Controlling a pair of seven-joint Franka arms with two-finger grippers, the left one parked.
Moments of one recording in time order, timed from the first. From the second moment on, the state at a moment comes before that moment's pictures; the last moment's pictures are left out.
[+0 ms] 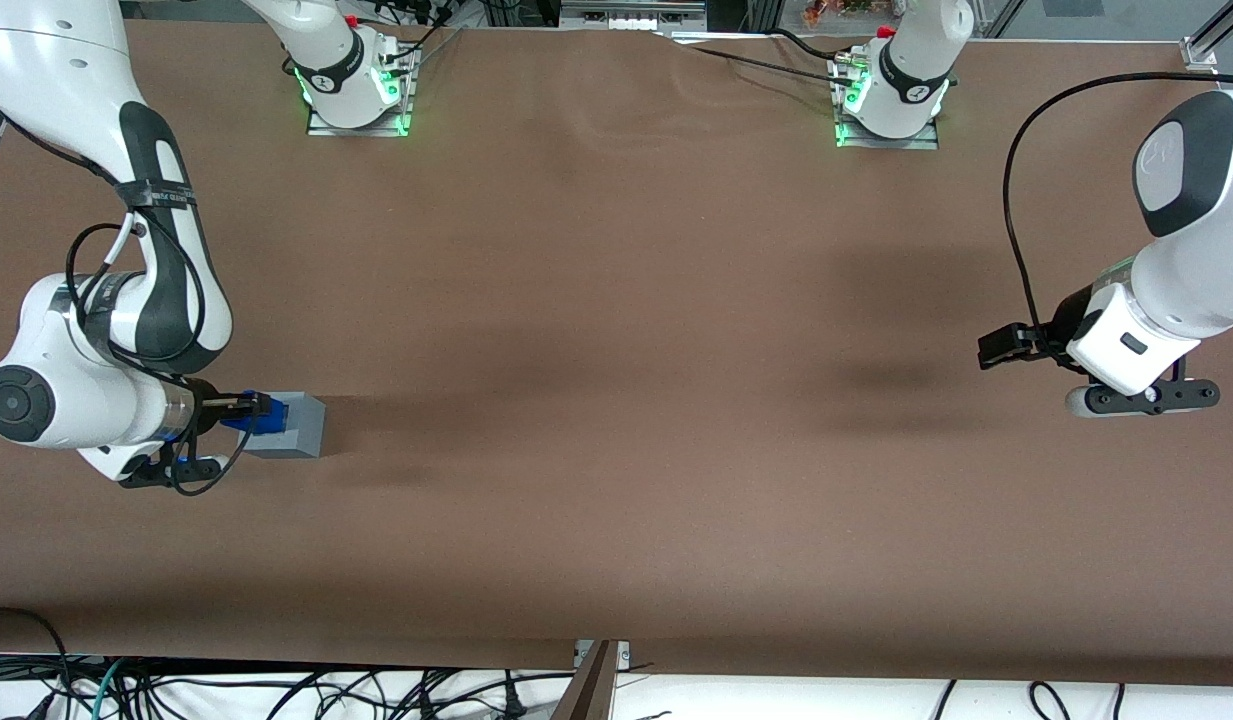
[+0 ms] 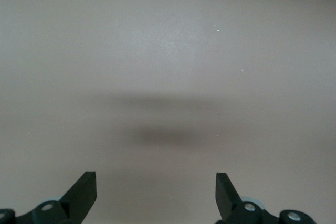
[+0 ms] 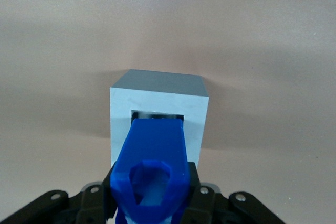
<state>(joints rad) 0.03 0.64 -0.04 -1.44 0.02 1.87 -0.13</state>
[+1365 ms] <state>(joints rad) 0.03 0.65 -0.04 -1.44 0.02 1.90 -0.12</state>
